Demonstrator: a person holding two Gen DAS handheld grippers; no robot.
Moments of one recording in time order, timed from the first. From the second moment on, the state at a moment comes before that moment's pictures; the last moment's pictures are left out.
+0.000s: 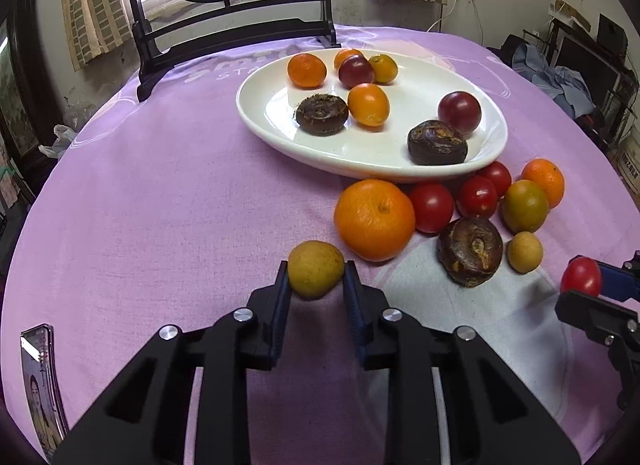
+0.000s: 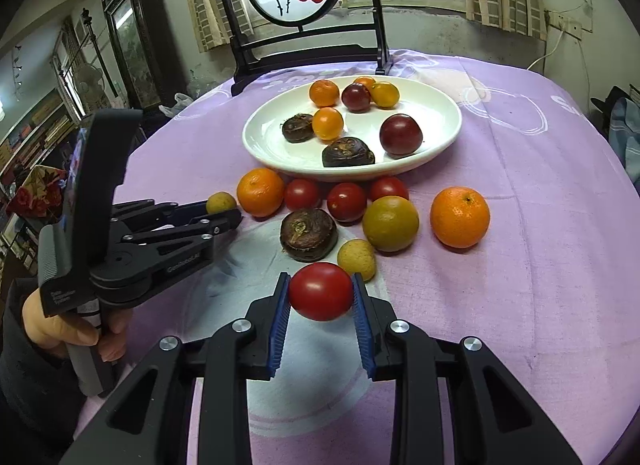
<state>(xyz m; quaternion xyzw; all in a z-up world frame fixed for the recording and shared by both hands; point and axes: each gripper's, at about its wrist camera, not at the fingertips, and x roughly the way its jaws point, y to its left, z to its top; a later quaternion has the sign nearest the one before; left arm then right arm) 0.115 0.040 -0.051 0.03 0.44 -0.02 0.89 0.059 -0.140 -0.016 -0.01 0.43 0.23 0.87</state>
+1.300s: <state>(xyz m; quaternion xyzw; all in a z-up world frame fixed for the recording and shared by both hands) 0.211 0.043 0.007 -0.04 0.42 0.02 0.91 0.181 -0.130 0.024 0.02 0.39 0.21 0.90</state>
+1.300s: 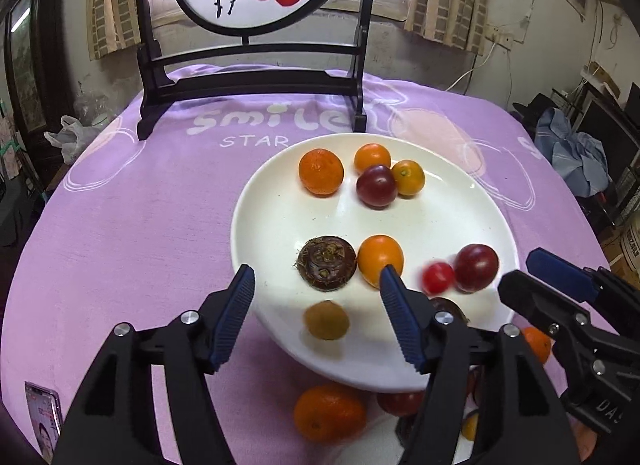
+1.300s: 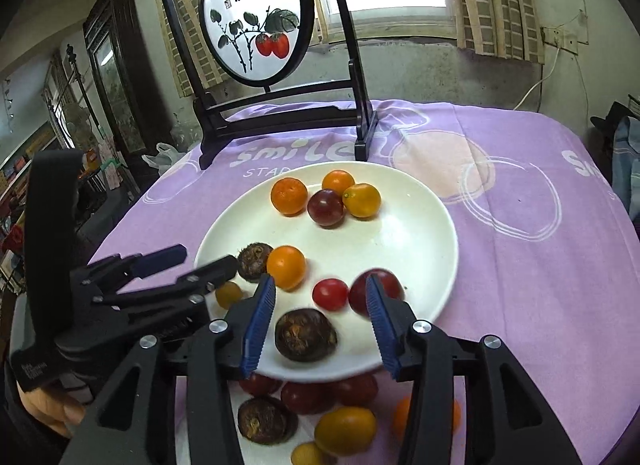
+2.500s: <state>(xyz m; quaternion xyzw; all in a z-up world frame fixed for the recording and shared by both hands) 0.114 0.046 -0.034 -0.07 0.46 -0.01 0.89 0.097 -0.121 -0.045 -0.08 0.46 0.19 0.86</state>
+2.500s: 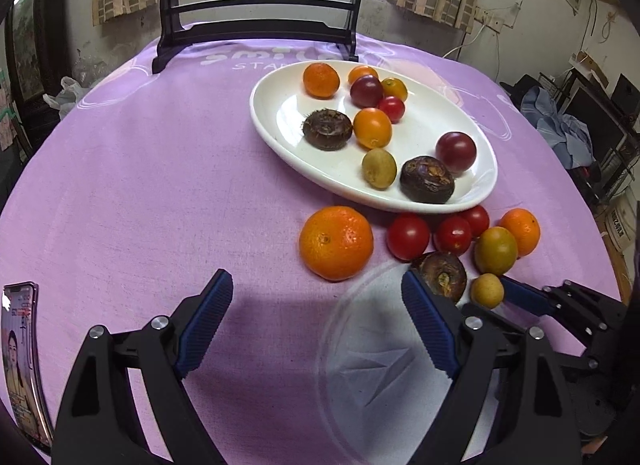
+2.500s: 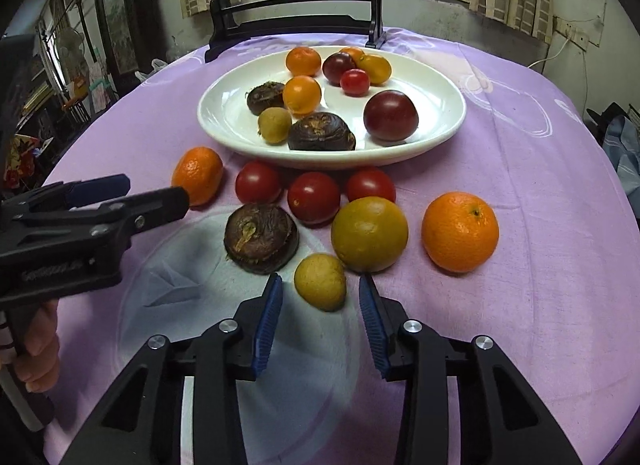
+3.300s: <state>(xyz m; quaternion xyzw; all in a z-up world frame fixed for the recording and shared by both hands) 0.109 -0.016 -0.042 -0.03 0.48 -0.04 0.88 0.085 -0.202 -0.022 0.03 0.43 0.17 0.88</state>
